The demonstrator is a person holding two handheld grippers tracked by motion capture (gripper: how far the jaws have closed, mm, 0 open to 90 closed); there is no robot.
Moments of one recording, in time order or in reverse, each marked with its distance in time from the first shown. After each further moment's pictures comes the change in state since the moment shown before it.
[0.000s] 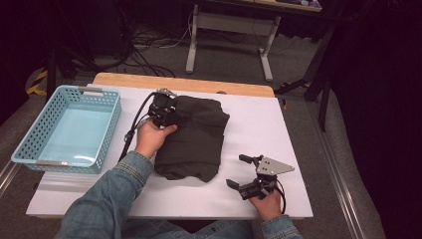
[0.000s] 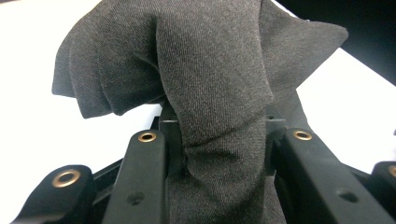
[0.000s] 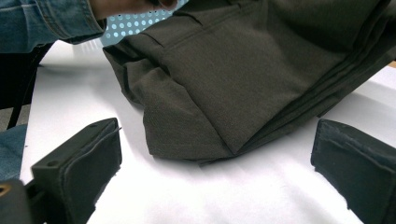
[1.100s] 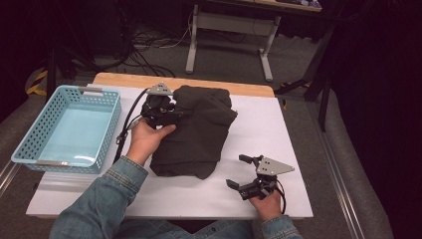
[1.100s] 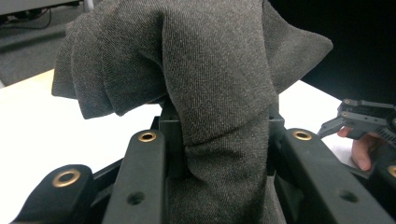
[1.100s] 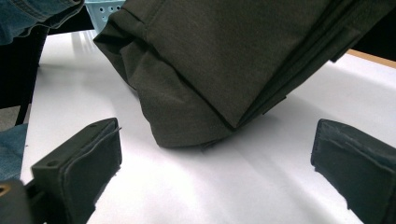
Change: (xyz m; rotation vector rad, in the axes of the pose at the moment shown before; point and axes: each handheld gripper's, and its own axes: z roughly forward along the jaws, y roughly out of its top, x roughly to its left) left arm -0.040 0.009 -0.054 -0.151 -0.042 0.135; right arm 0.000 0.000 0.000 -0.001 0.001 -0.002
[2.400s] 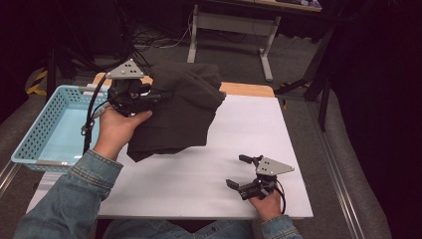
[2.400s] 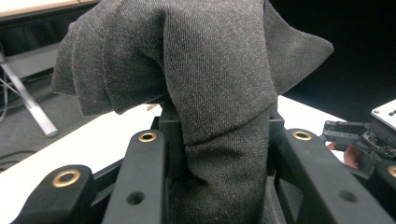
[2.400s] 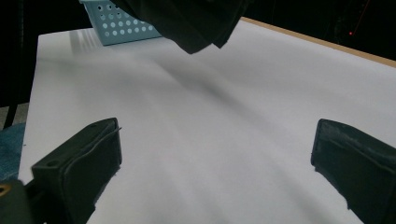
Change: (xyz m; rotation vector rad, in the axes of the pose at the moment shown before) left arm -0.010 0.039 -0.092 -0.104 0.079 0.110; right arm 0.001 0.000 0.000 0.006 -0.007 0.000
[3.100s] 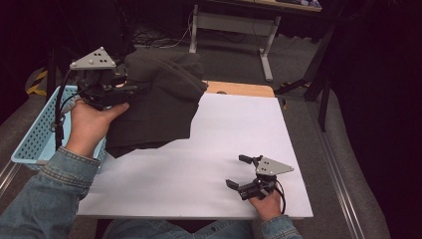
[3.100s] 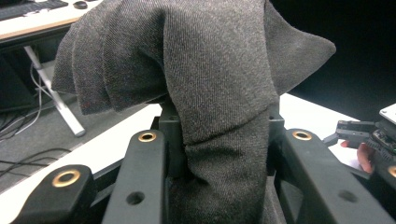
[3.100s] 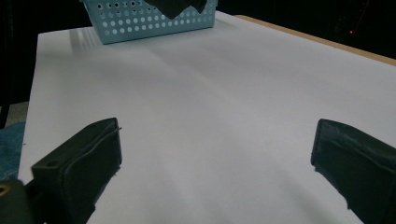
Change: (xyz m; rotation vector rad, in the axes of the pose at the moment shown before) left arm 0.016 0.009 -0.048 -0.013 0.070 0.015; right arm 0.000 0.000 0.001 0.006 0.000 0.001
